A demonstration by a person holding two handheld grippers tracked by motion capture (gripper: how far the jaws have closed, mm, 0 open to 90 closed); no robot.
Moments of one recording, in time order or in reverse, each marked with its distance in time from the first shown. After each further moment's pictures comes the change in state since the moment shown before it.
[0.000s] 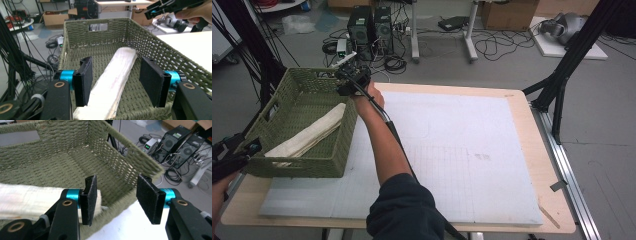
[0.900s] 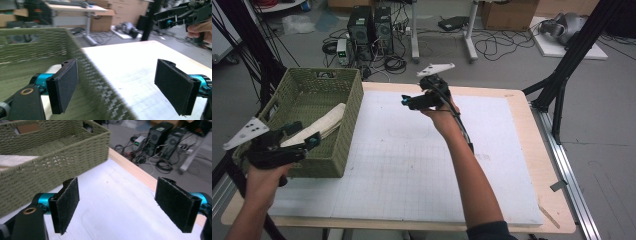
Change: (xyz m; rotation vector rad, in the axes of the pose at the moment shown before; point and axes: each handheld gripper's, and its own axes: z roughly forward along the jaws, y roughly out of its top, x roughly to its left) left arm -0.104 0.022 0.071 -0.028 -0.347 -0.047; right arm -0.089 -0.120 -0.175 -0.088 -0.006 0.142
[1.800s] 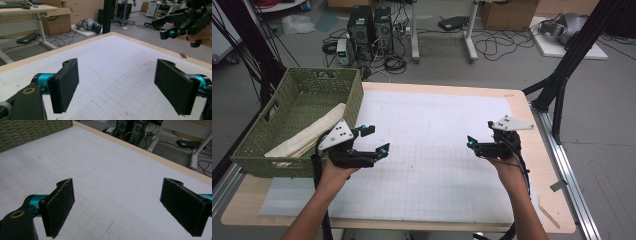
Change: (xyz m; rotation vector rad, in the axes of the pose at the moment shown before) left arm -0.084 -0.029 0.104 0.021 -0.281 0.143; right arm -0.033 -0.156 -0.134 -0.009 -0.195 0.078
